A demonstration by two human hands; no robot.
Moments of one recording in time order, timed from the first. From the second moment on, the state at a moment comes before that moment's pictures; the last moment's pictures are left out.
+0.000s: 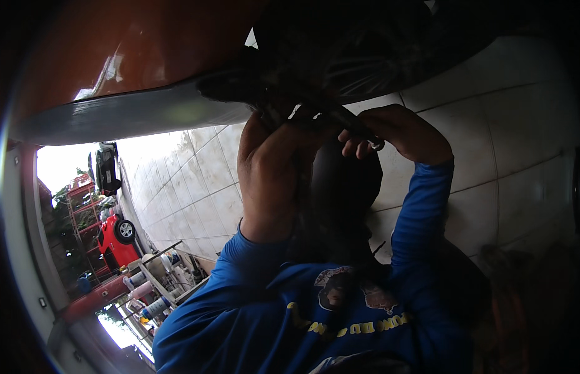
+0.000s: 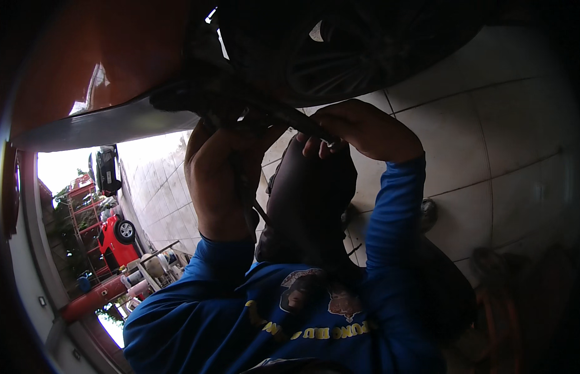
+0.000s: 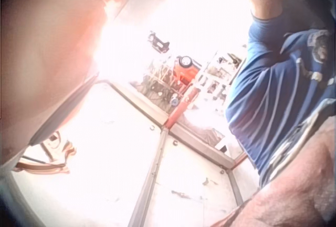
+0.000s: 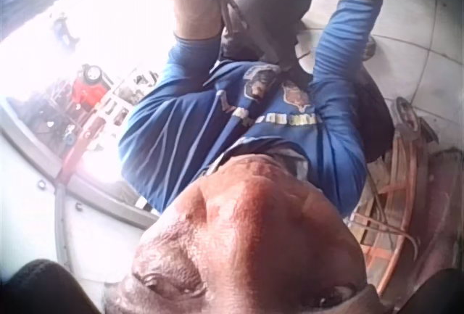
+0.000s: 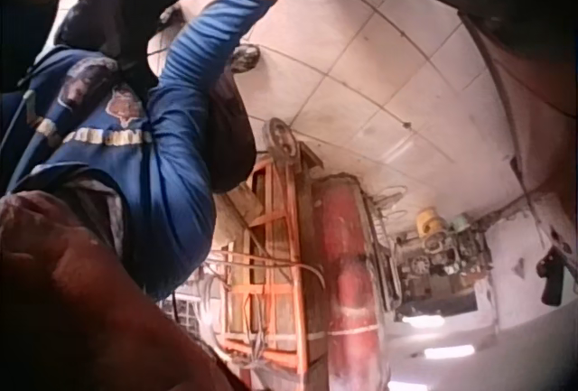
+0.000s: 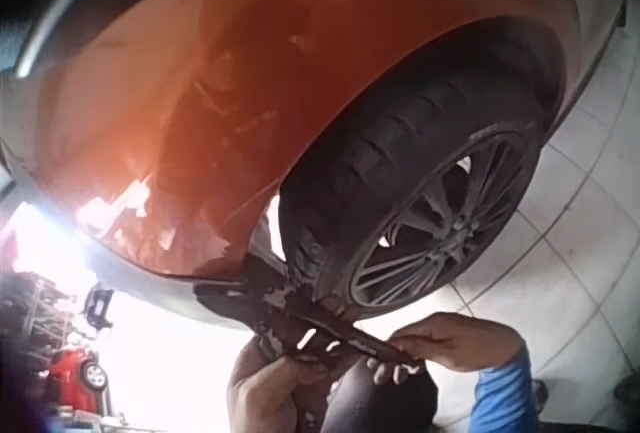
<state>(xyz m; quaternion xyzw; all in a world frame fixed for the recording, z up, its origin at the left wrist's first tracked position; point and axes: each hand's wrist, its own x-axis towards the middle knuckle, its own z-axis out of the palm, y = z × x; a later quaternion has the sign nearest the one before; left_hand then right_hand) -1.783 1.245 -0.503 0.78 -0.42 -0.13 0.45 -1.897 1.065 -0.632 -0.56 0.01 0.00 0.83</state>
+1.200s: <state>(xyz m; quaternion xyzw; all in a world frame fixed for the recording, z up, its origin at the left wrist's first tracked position) -1.796 1.197 -0.509 0.51 -0.11 -0.35 0.78 -1.908 1.046 -0.598 -0.63 0.09 -0.06 0.77</state>
